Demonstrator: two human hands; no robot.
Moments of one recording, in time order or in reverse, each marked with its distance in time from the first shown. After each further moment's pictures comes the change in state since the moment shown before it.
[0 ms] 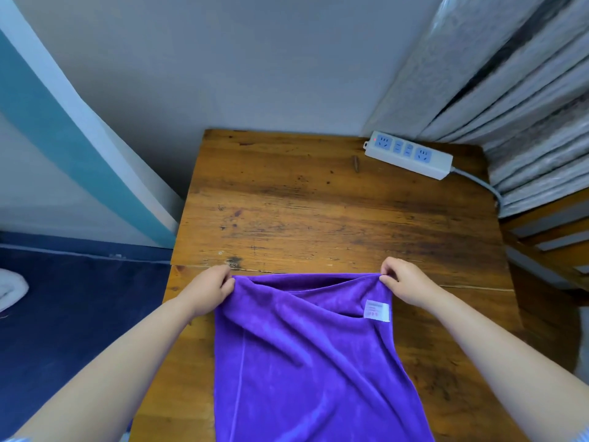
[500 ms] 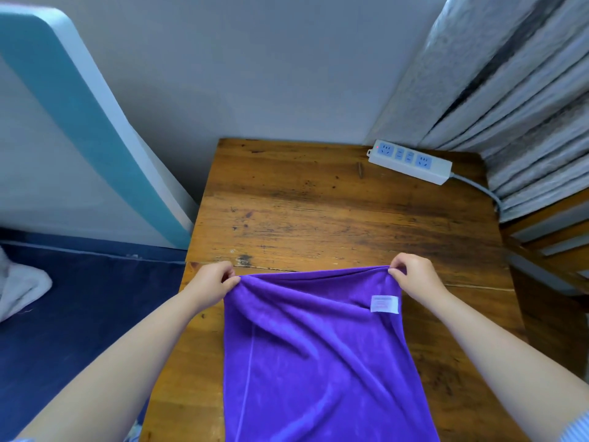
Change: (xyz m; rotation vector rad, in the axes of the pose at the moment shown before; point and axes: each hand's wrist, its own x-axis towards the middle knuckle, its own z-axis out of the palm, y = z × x) left_hand -0.028 0.004 -0.015 -0.100 0.101 -0.026; right_hand -0.011 -0.001 0.001 0.043 0.311 0.035
